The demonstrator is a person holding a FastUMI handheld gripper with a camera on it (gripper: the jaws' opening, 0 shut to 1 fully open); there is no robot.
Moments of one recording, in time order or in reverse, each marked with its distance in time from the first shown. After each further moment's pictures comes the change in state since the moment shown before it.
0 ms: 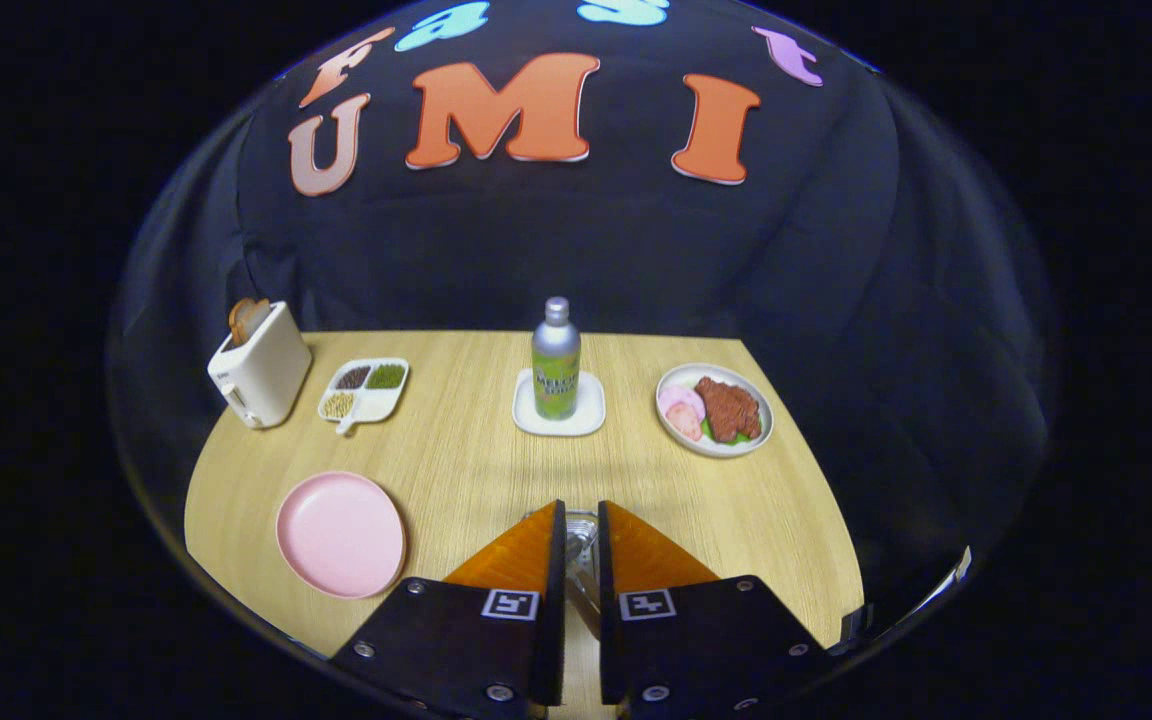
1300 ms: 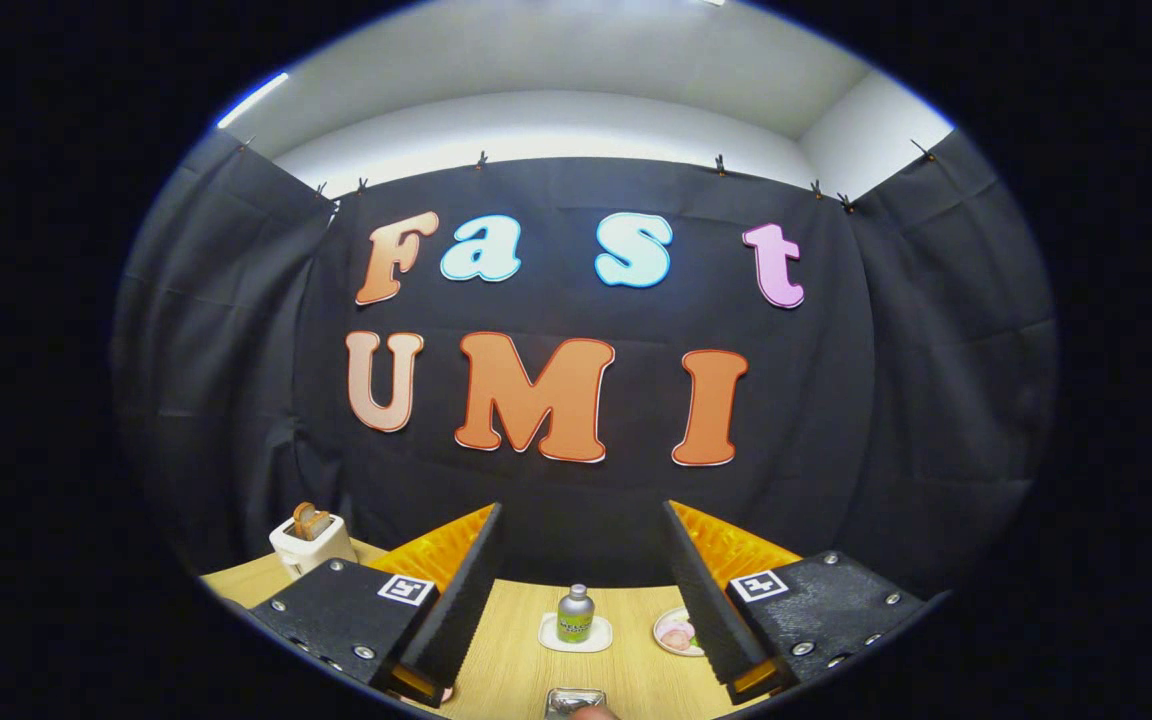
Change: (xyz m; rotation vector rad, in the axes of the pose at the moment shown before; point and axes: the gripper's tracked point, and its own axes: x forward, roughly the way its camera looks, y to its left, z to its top) arm -0.149 0.012 0.194 -0.011 -0.722 0.062
